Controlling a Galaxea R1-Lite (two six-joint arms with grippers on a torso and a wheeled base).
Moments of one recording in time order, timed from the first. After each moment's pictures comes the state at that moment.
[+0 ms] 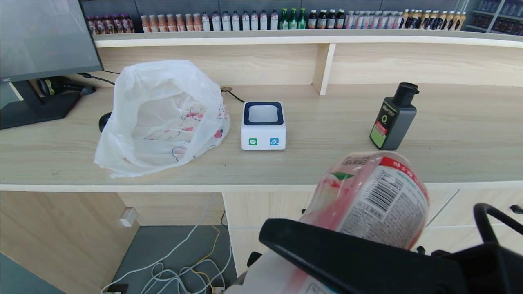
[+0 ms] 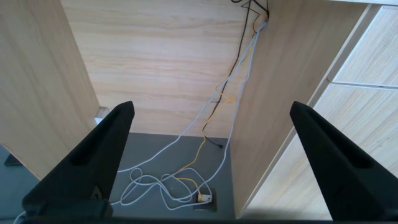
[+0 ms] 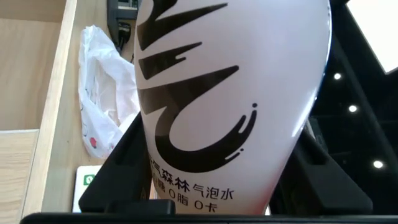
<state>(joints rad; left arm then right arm) 0.00 0.00 0.00 0.00 0.00 0.00 1.28 1.47 -0.53 -1.25 -0.07 -1.88</state>
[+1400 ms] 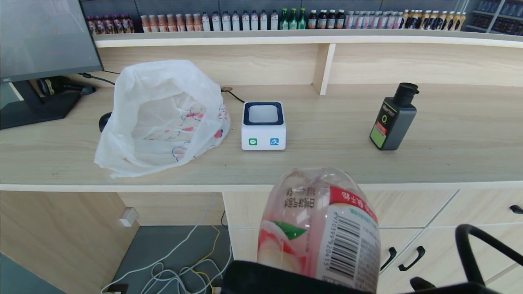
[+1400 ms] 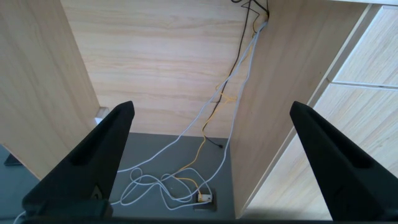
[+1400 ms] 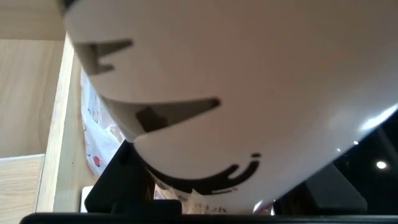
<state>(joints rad) 0.00 0.00 0.00 0.00 0.00 0.00 1.33 1.53 -0.53 -1.34 -0.08 -1.86</state>
